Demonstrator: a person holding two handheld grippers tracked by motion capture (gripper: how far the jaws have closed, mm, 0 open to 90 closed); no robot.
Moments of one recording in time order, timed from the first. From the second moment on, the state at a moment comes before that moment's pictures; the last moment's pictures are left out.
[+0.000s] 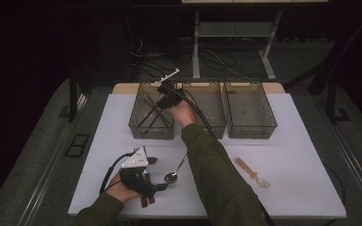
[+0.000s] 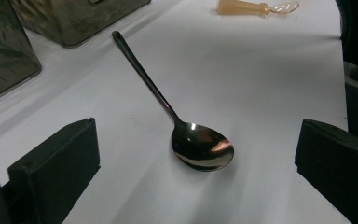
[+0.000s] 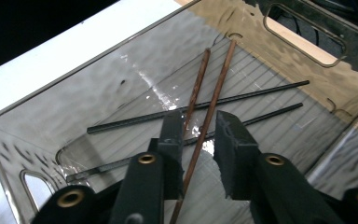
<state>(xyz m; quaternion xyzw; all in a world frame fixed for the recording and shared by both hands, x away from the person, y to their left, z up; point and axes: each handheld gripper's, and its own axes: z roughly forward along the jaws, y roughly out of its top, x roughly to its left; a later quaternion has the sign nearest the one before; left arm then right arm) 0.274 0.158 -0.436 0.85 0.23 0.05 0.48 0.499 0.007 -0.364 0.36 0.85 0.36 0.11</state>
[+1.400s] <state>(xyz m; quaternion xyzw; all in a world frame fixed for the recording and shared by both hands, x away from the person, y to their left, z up) 0.273 0.156 -0.438 0.85 0.24 0.06 0.47 0.411 -0.124 -0.341 0.31 0.84 0.43 0.09</state>
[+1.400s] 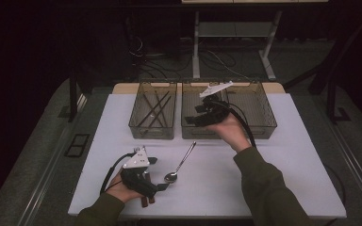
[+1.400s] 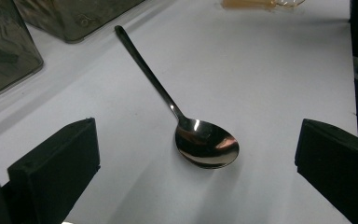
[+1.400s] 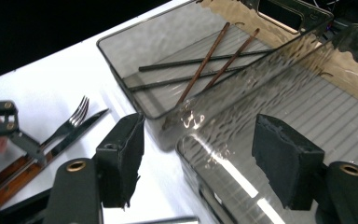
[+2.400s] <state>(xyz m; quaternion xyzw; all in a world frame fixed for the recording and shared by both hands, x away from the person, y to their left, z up) 0.275 0.159 -0.439 0.85 0.24 0.06 0.46 0.358 -0.219 -0.374 0.34 0.83 0.44 0.09</state>
